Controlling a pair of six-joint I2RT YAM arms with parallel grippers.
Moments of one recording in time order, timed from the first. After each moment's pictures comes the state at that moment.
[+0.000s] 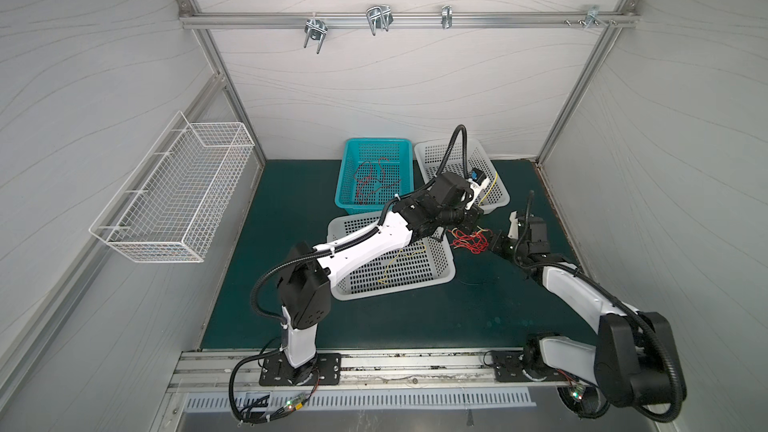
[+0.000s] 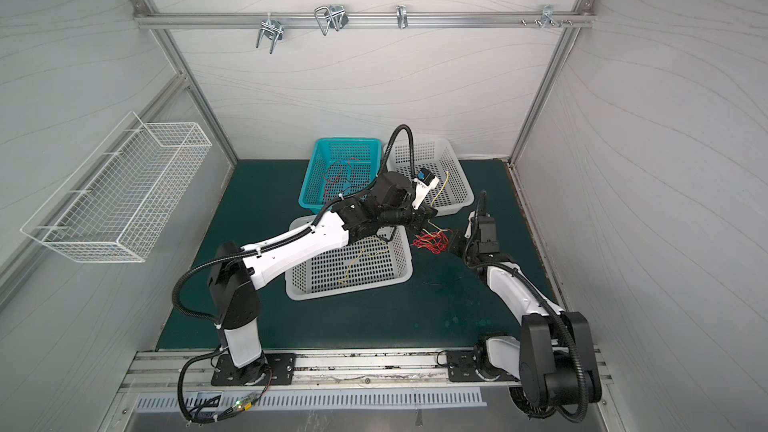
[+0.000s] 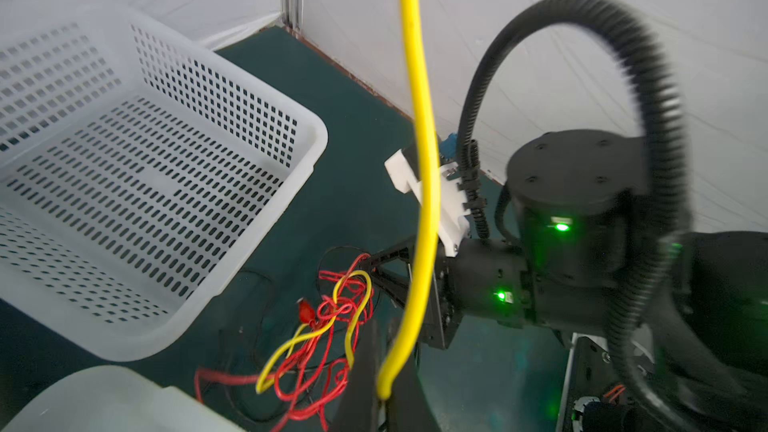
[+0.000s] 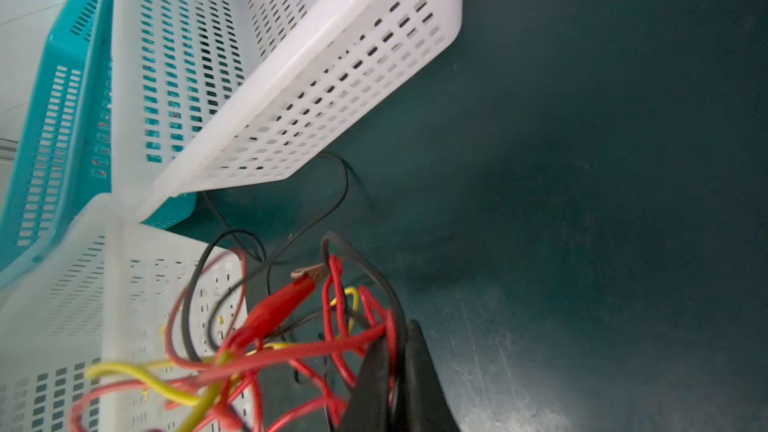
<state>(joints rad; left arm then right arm) -0.92 1.82 1.69 -0.36 0.16 -0.19 0.12 1.20 0.55 -0.12 -0.18 0.55</state>
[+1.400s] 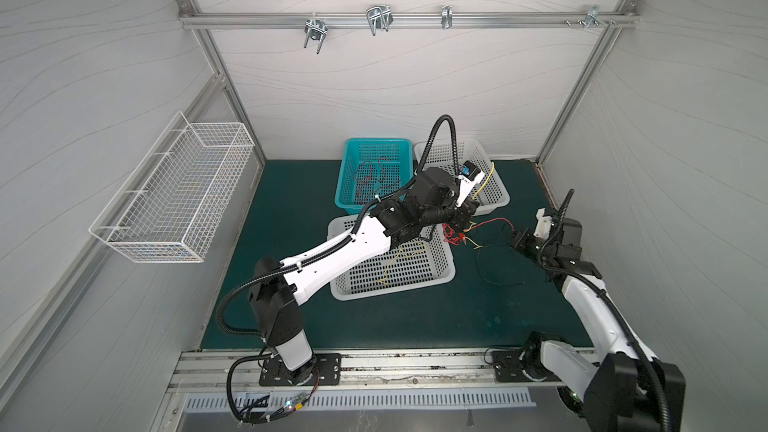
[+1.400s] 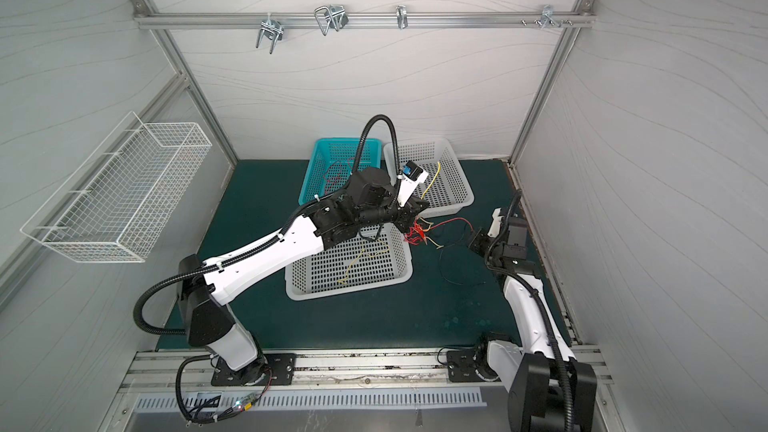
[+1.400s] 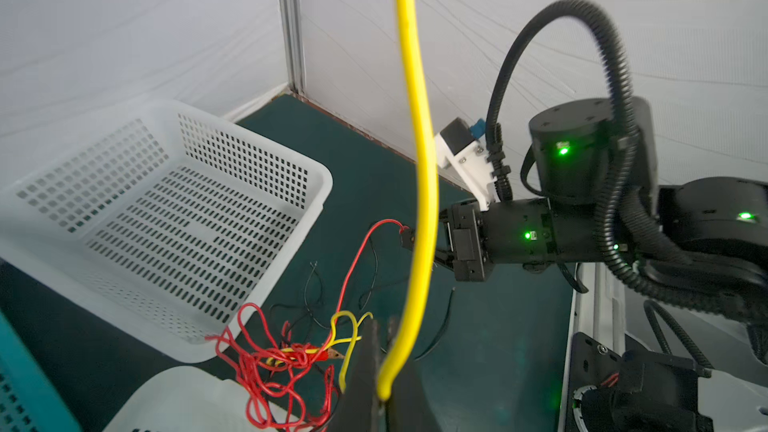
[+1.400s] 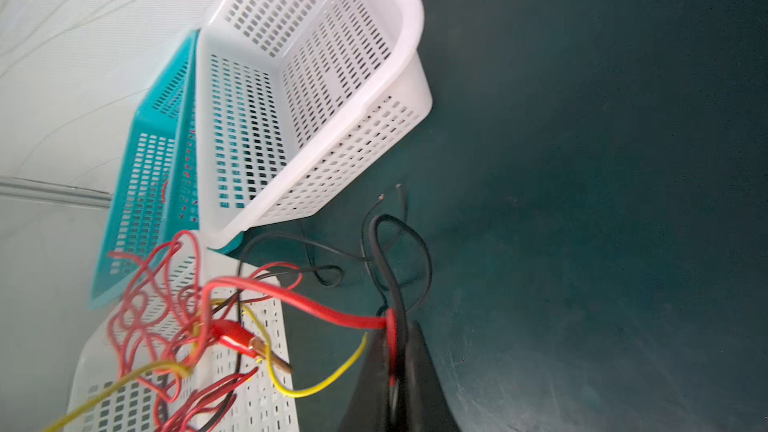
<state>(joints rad) -0.92 1.69 1.61 -0.33 0.16 -0.10 -0.10 0.99 0.59 -0.27 -0.38 0.47</state>
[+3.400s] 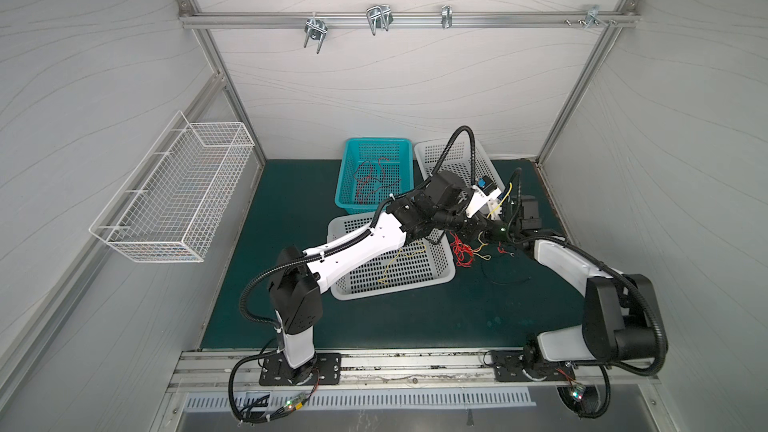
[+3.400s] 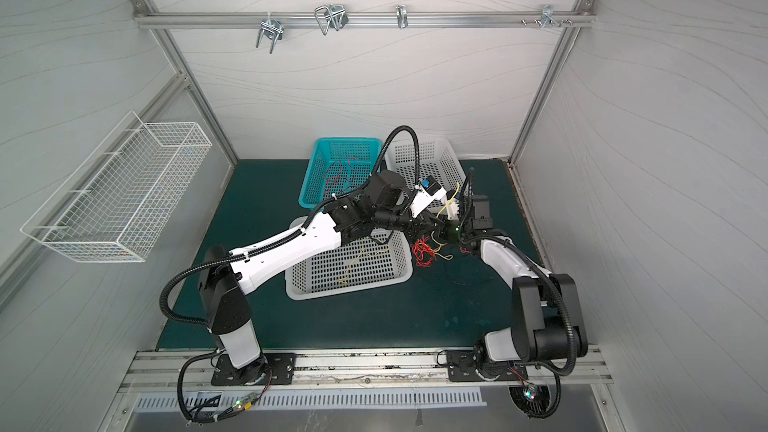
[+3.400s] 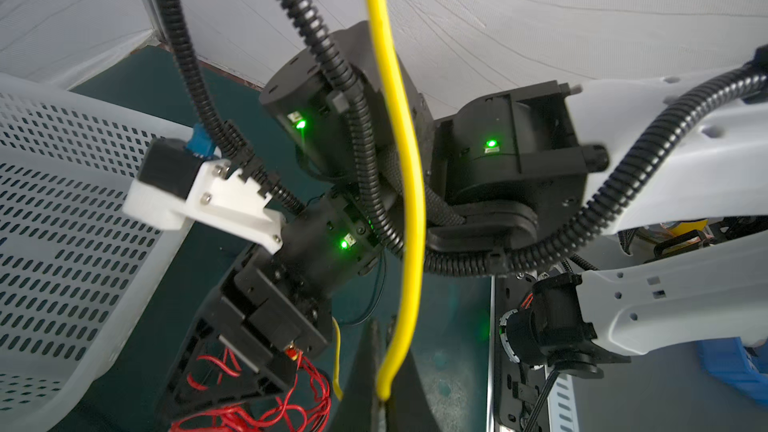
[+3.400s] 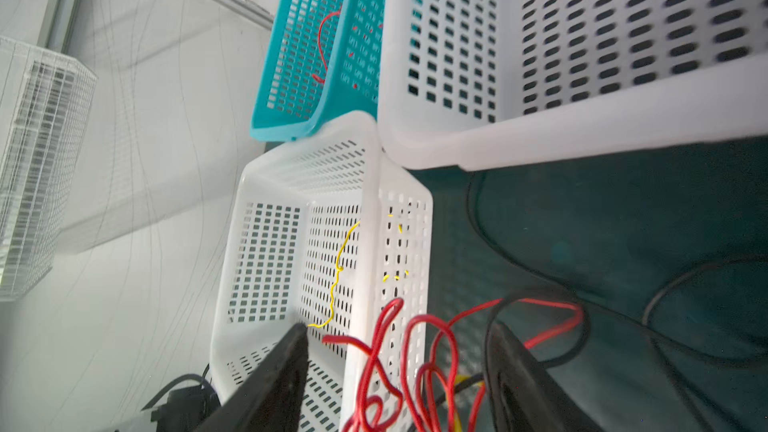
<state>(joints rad) -0.93 1.79 1.67 -0.38 0.43 -0.06 0.16 1.41 0.77 -0.09 -0.78 0.42</state>
